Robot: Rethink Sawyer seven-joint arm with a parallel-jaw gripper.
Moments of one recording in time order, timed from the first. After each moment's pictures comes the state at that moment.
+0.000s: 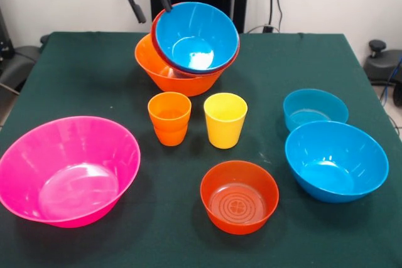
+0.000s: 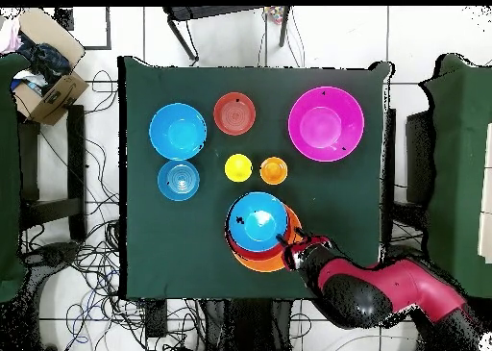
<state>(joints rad) -1.48 -0.62 1.12 2.27 -0.84 0.43 1.72</state>
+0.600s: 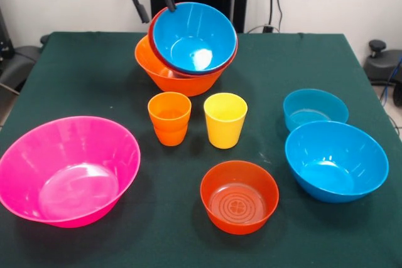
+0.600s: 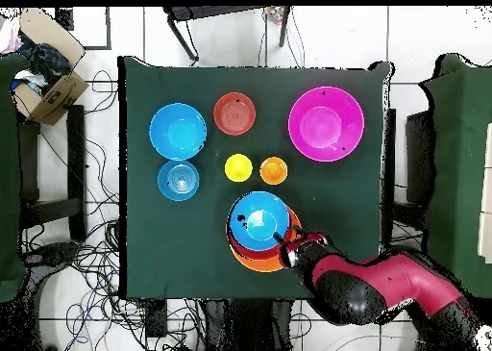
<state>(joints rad) -1.42 -0.68 1.12 2.27 -0.84 0.43 1.72</state>
